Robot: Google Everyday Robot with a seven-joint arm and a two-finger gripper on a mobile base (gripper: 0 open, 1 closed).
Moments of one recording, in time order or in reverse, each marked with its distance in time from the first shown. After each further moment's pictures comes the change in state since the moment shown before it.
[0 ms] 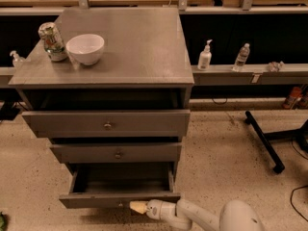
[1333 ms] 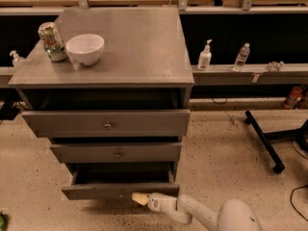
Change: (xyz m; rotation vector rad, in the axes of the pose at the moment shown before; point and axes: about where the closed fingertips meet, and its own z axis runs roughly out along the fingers) arm -0.035 -0.014 0.001 0.014 -0.063 0.017
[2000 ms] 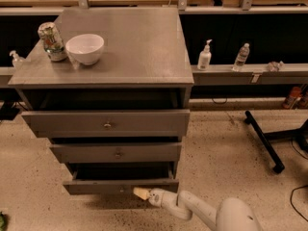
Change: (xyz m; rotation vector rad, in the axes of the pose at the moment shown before) arm -0.026 -0.010 0.000 0.019 -0.033 0.012
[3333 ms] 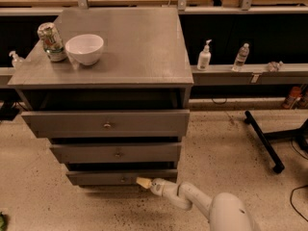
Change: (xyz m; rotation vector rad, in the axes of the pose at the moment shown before) arm -0.051 -0.023 0.007 0.047 -0.041 0.013
